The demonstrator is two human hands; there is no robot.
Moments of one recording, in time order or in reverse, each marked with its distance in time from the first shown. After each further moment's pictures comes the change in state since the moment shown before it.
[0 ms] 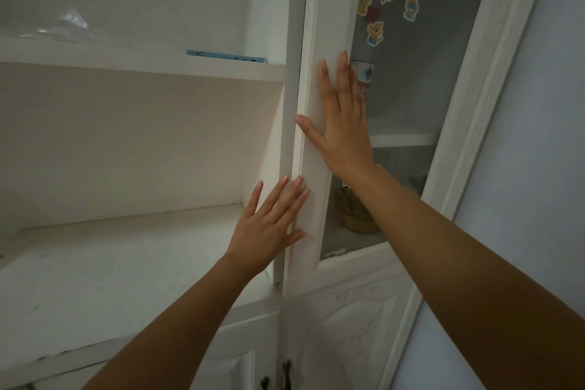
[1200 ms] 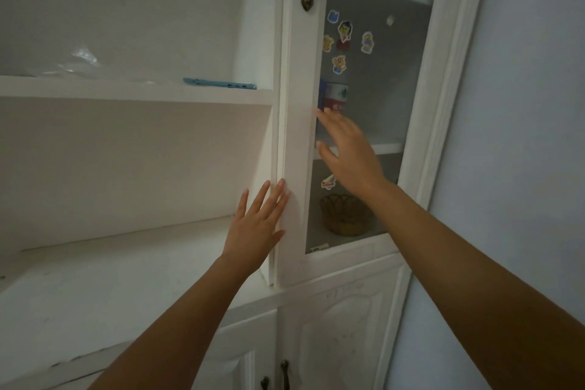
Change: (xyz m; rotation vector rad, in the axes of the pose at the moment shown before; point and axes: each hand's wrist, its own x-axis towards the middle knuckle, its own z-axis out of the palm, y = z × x) left_hand 0.004 -0.002 -0.039 -0.077 -0.347 -0.110; right_hand -0.031 -0.001 -0.062 0.178 -0.175 0.101
